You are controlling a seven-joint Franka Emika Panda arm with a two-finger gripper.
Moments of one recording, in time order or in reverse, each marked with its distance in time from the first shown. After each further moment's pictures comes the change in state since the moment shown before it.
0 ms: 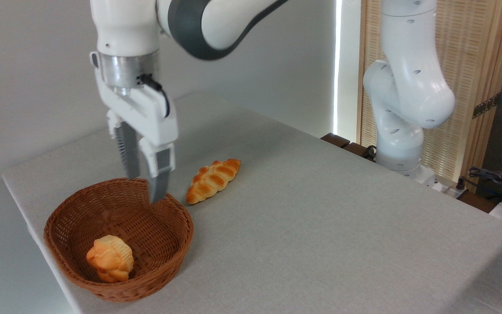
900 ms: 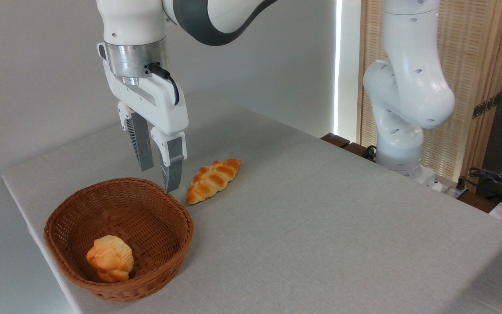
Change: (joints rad) arm 0.001 -0.046 0.002 0.001 0.027 -0.112 0.001
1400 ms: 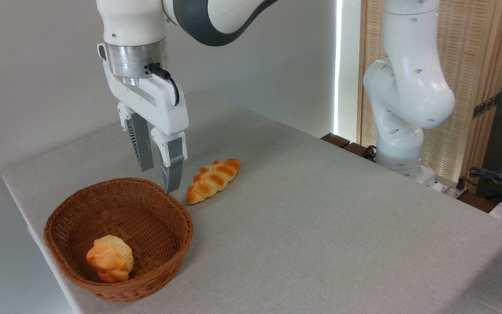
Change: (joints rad) arm 0.000 0.001 0.001 0.000 0.000 0.000 0.000
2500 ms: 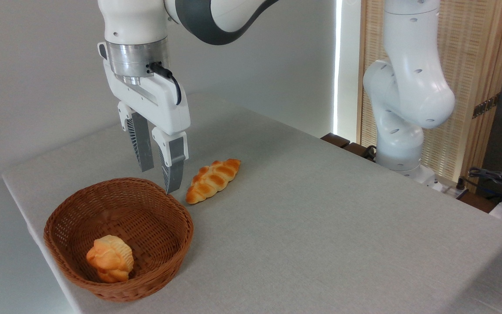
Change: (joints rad) arm 0.001 -0.005 0.008 0.000 0.000 0.001 0.000
